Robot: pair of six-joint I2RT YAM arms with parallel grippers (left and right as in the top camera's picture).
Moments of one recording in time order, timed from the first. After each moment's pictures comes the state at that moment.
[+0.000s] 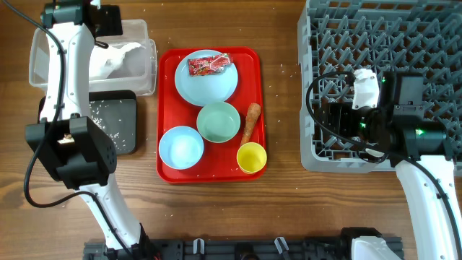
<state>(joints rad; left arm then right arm) 0.12 2.13 2.09 -0.89 -0.20 0.03 -0.02 1.18 1.08 -0.90 -0.31 -0.02</state>
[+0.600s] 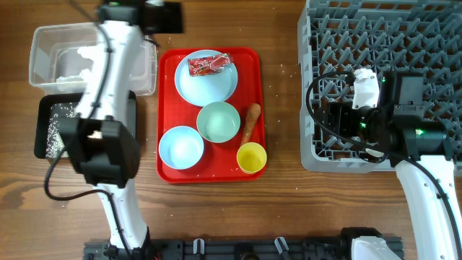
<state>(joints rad) -0.15 2.13 2.09 -0.86 0.02 -0.06 -0.02 1.18 1.08 -0.90 -0.31 -0.02</state>
